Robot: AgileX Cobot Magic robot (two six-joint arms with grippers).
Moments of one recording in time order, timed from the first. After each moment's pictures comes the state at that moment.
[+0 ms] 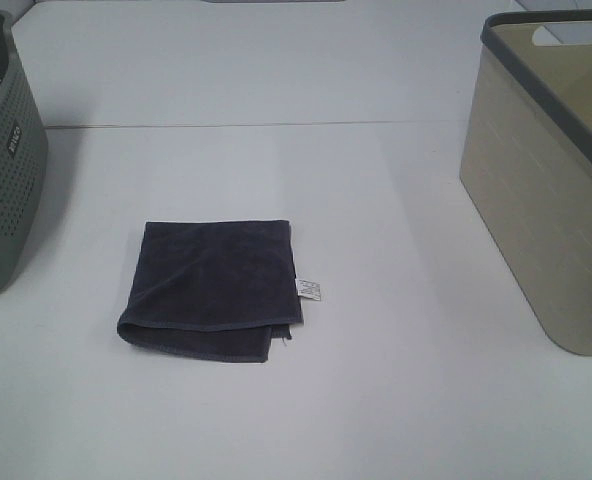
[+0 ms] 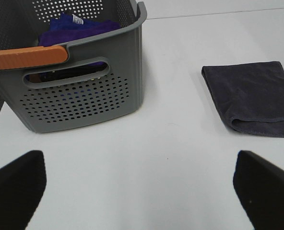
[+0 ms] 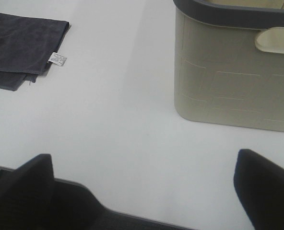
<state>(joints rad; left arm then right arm) 0.02 -0.01 -0.51 -0.05 1.04 0.07 0.10 0.00 -0.45 0.09 1.11 -0.14</state>
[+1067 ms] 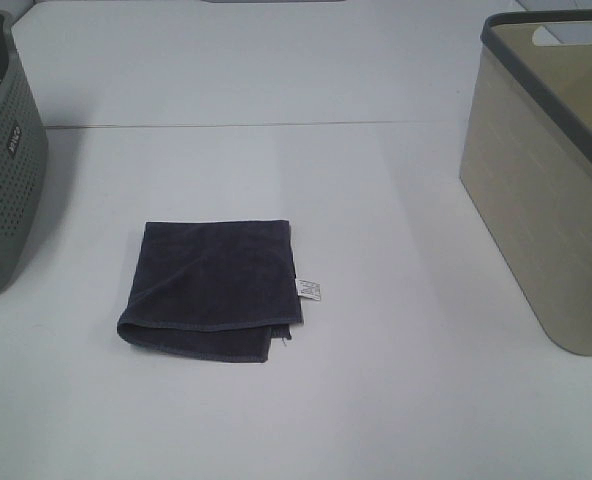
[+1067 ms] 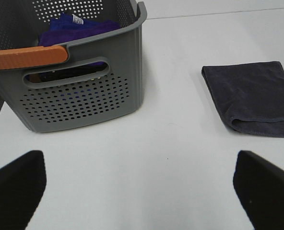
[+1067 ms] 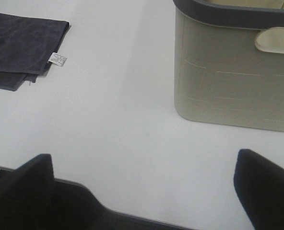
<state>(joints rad) 0.02 -0.01 -0.51 -0.05 1.04 0.07 0.10 0.00 -0.45 0.09 1.11 -0.14</state>
